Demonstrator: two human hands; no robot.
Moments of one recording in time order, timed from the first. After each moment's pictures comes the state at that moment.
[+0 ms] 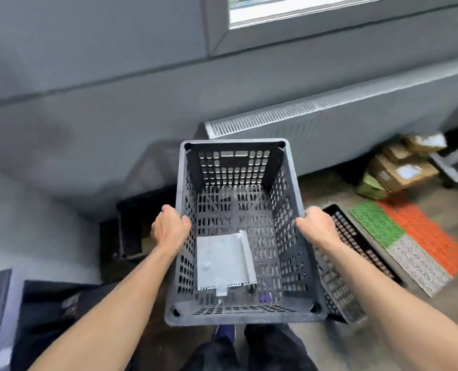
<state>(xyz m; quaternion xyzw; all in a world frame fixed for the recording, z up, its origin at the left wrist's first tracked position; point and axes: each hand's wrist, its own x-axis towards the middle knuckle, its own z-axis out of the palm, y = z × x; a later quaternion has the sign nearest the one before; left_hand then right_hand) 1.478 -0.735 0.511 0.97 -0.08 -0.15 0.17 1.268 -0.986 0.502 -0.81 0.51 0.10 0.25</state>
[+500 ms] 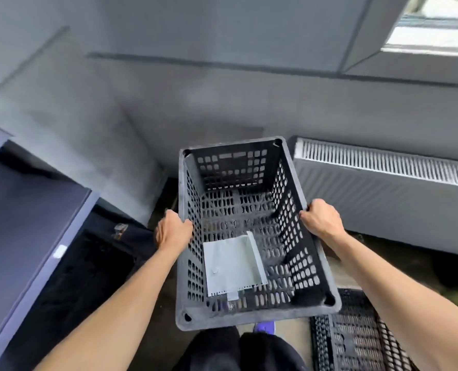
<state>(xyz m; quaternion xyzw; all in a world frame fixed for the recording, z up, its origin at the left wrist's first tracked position) 1.497 -0.678 0.508 0.95 0.21 -0.12 0.22 1.473 -1.008 0.509 -0.92 0.25 0.16 0.25</state>
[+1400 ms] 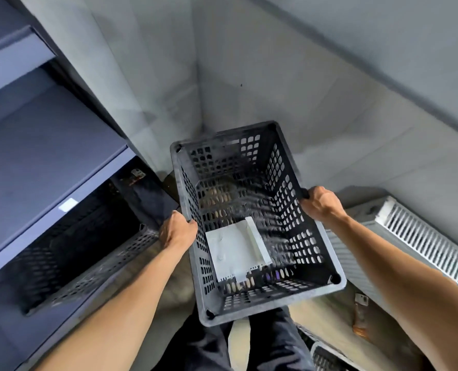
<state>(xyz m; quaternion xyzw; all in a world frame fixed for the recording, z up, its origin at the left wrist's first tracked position) 1.569 -0.584 0.418 0.84 0.42 -0.18 0.28 1.720 -0.875 0.450 -0.95 0.05 0.28 0.12</state>
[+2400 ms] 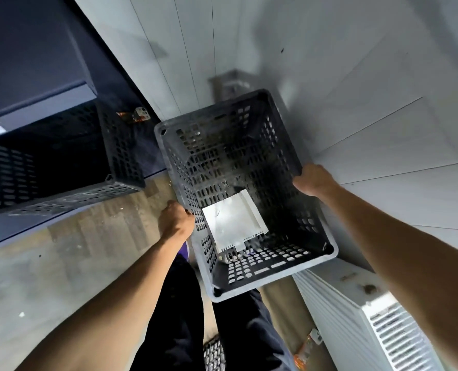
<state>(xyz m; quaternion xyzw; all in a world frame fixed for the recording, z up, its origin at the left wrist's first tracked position) 1.660 -0.687 0.326 0.71 0.59 -0.22 0.30 1.923 -0.853 0.343 -0.91 -0.19 0.38 -0.02</state>
